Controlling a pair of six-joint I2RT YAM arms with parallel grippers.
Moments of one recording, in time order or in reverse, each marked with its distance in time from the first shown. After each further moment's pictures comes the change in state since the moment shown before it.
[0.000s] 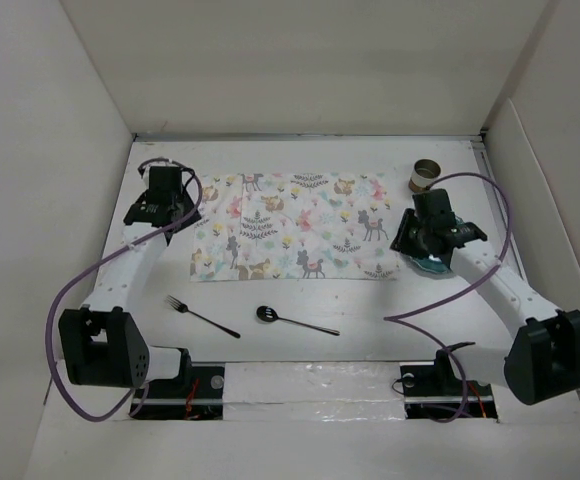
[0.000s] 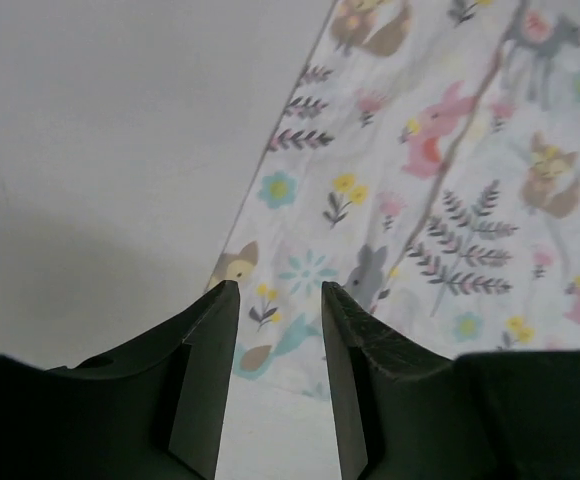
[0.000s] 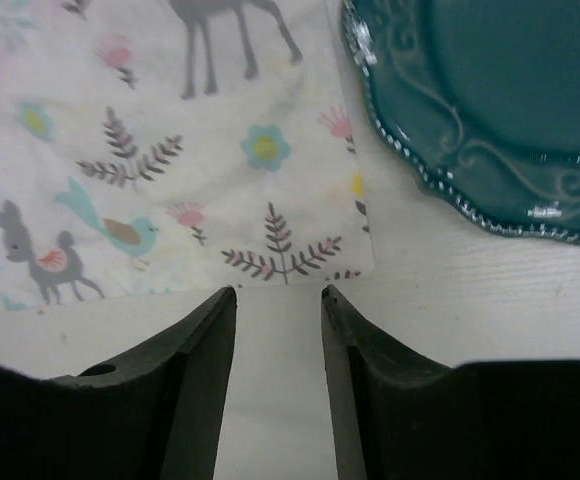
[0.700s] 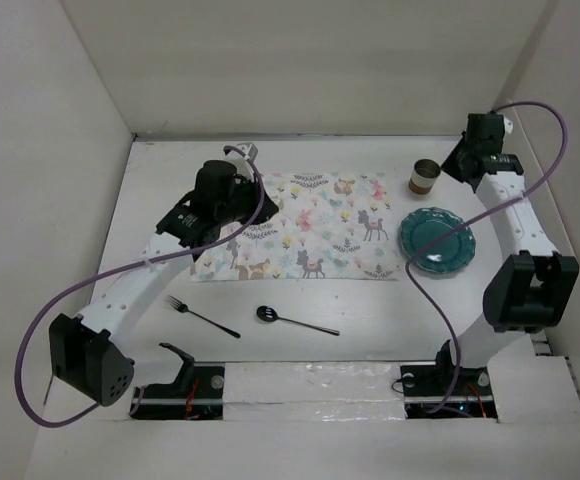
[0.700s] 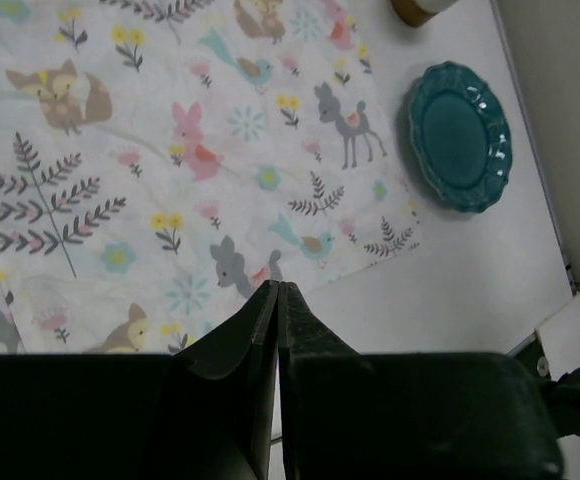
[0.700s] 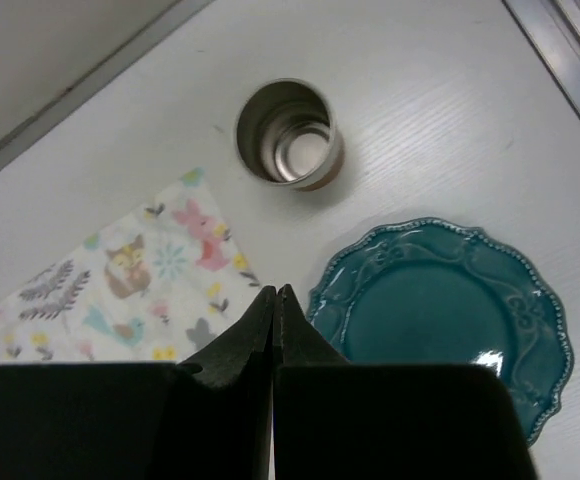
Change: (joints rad) left arm -0.415 -0.054 0.149 0.197 0.428 0.026; right arm -0.293 0.330 0.647 0.012 0.137 -0.064
